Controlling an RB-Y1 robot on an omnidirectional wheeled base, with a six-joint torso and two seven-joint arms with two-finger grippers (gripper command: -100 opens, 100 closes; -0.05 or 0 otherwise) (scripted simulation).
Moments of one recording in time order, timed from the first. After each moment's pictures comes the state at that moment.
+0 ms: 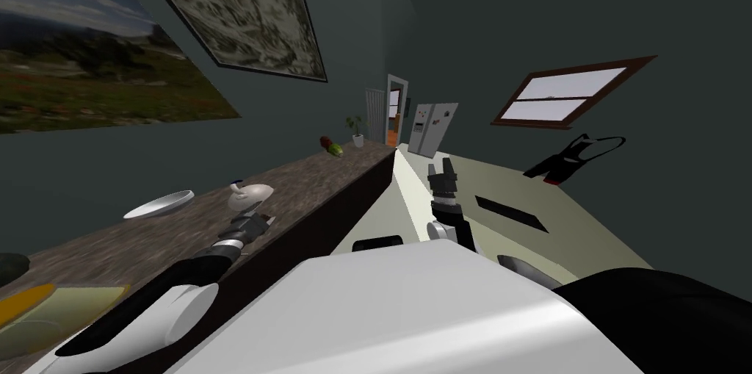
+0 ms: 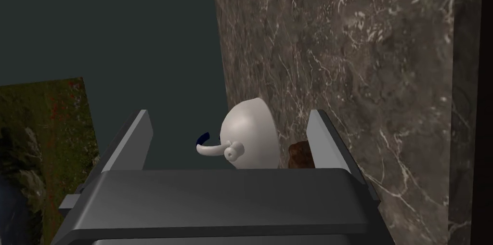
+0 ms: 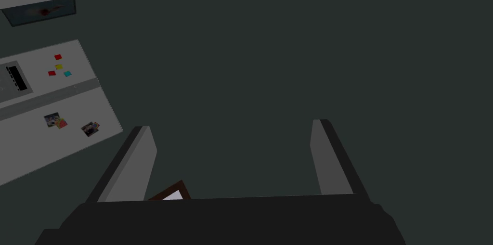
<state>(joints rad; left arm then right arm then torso) 0.81 0.67 0.43 -2.12 0.59 0.21 0.31 0.54 -0.03 0.02 -2.24 -0.12 -0.52 0.08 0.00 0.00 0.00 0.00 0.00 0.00</state>
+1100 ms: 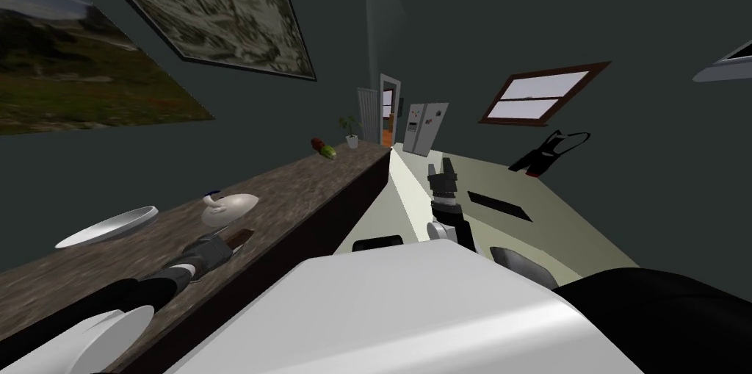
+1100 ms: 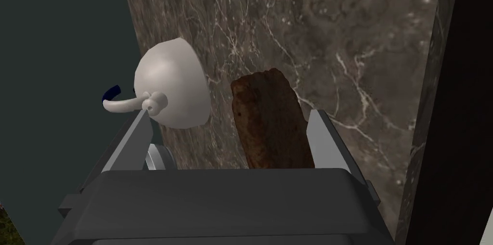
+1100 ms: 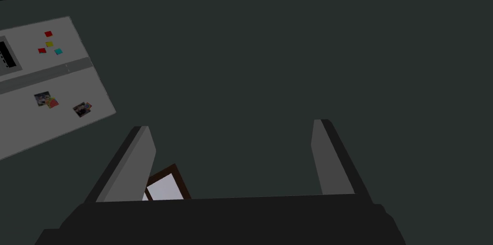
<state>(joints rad) 0.89 0.80 0.57 -1.94 0.82 0.45 0.37 0.54 -0.03 0.02 -2.24 -0.12 -0.52 0.08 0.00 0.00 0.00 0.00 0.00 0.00</state>
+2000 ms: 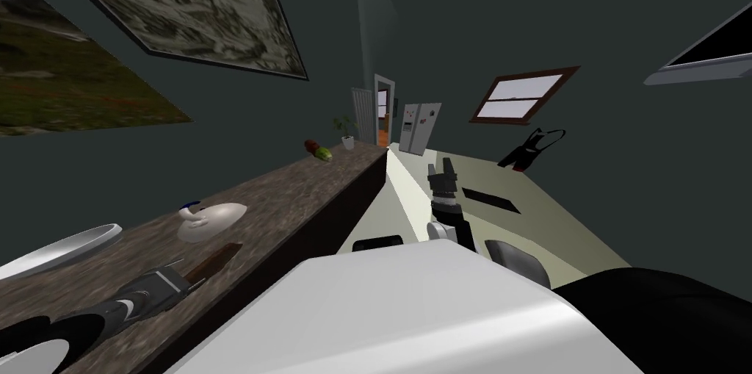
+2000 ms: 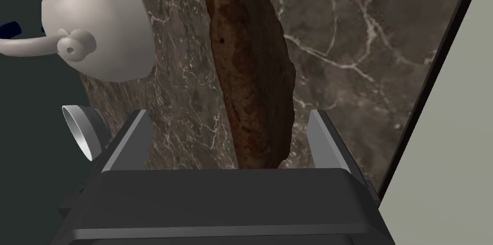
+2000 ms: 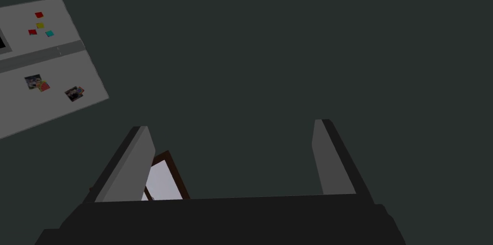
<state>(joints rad) 0.94 0.86 0.68 -1.78 0.99 0.65 0.40 0.54 -0.03 0.02 -2.24 -0.12 -0.52 0.08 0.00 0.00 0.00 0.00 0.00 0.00</state>
